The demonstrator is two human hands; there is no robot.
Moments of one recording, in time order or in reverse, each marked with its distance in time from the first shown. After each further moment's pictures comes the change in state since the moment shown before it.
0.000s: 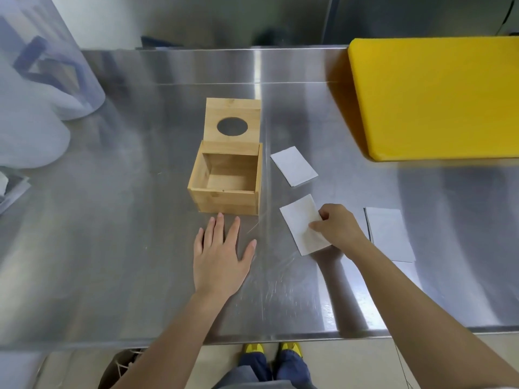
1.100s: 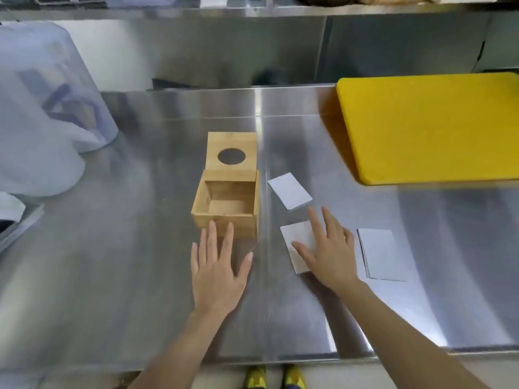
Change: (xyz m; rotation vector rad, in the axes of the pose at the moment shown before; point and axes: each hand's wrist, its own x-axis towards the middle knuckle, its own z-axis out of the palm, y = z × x) left_hand -0.002 0.005 -0.012 -0.177 0.169 0.005; right_hand -0.022 0.017 0.021 -0.400 0.382 -0.414
